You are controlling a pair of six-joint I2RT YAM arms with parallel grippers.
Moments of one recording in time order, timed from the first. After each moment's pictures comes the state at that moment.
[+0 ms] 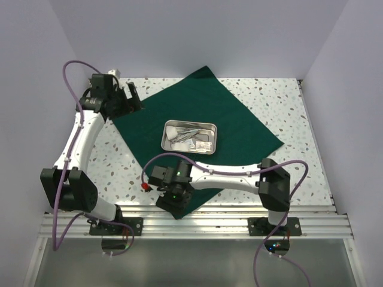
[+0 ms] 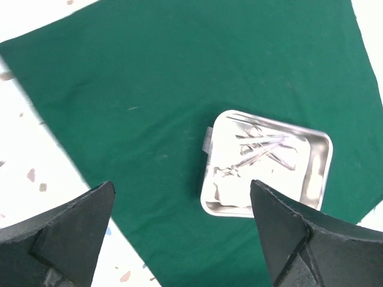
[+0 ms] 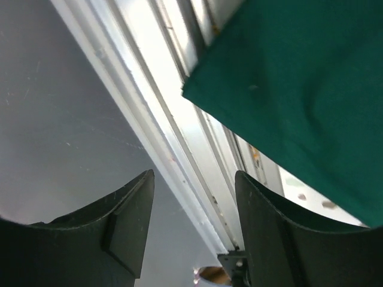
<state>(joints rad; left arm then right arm) -0.07 1.50 1.45 -0.70 0.14 -0.37 1.31 1.86 1.53 -1.05 -0.15 0.18</state>
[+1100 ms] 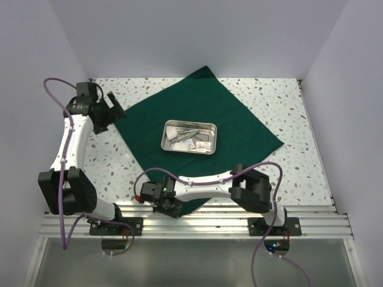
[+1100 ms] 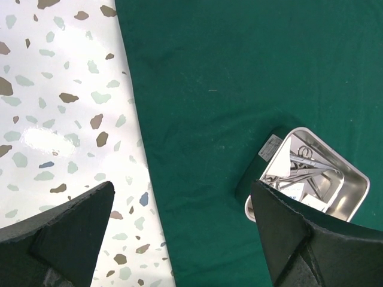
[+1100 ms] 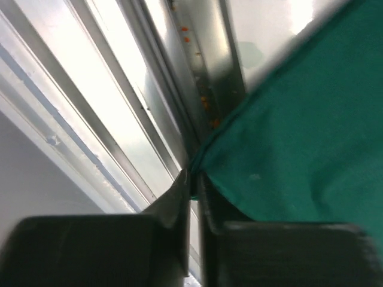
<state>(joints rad) 0.13 1.47 1.35 -0.79 0.08 -0.49 1.41 2.07 1.52 -0.86 -0.03 0.17</state>
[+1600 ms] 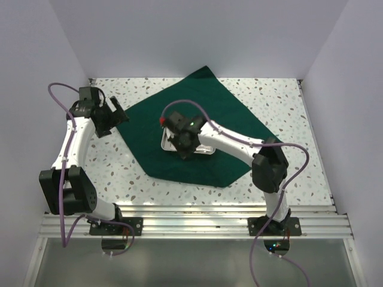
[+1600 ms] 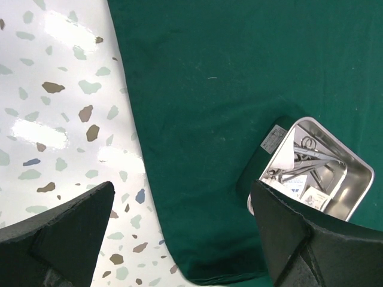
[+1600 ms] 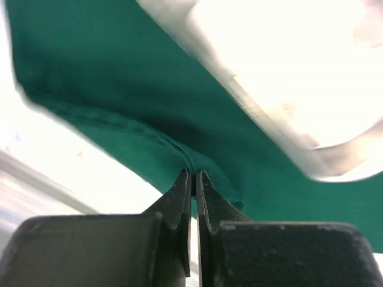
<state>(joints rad) 0.13 1.47 1.28 -0.75 0.11 -0.49 0.98 1.98 1.72 -0.96 0.07 0.25</state>
